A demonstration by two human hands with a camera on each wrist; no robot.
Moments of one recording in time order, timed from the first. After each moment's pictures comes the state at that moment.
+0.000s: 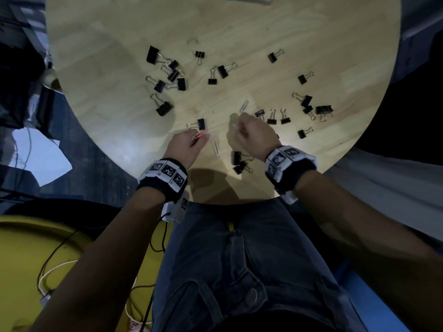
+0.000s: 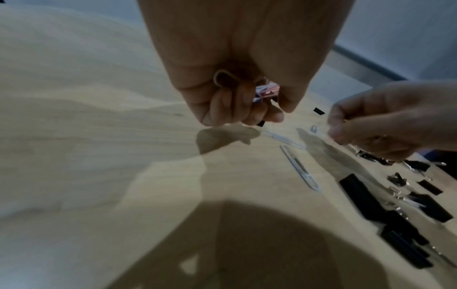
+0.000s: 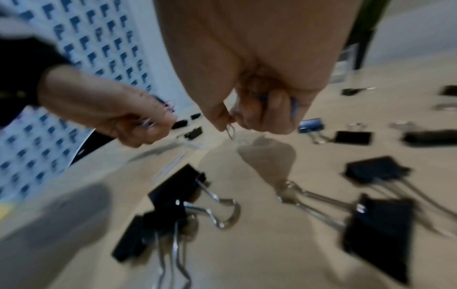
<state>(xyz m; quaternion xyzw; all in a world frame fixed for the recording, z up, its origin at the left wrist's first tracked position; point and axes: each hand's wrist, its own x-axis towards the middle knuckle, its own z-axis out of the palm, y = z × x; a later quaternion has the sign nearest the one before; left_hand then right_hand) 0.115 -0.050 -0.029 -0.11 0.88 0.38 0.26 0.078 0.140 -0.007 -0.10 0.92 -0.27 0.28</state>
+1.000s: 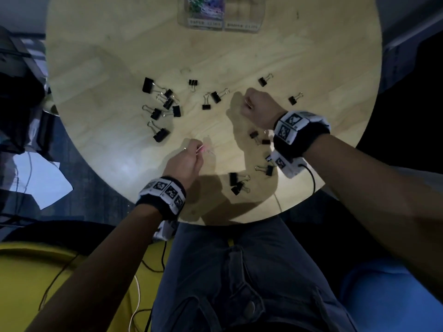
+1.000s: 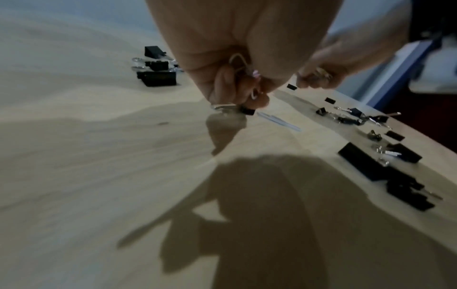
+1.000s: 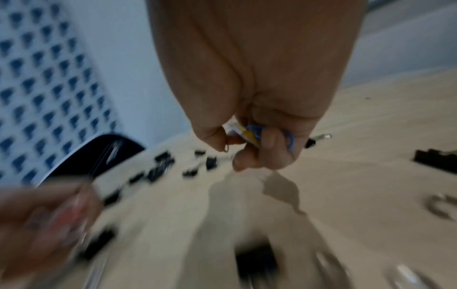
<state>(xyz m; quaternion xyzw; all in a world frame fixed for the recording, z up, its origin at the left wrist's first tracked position) 0.100 -0.047 -0.019 0.04 0.93 0.27 0.24 -0.025 0.155 0.004 -0.08 0.91 -0.26 0.32</state>
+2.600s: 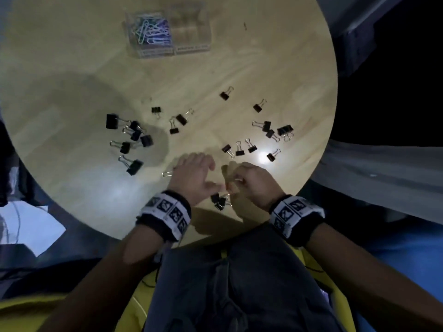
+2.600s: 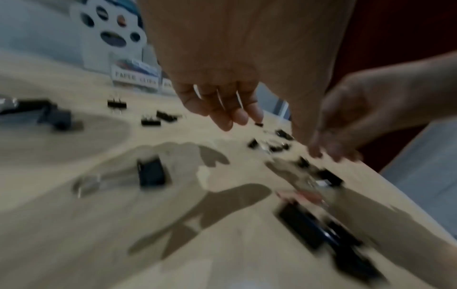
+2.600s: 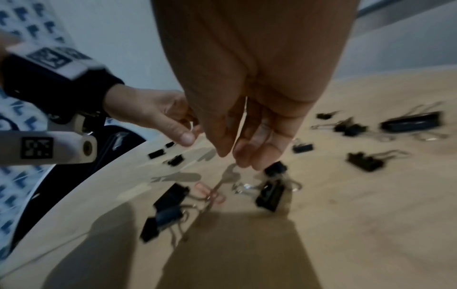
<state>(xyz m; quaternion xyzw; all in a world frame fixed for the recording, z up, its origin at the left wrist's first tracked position) 0.066 0.016 0.011 0.20 0.91 0.17 0.31 0.105 0.193 0.006 -0.04 0.91 -0.30 0.30</state>
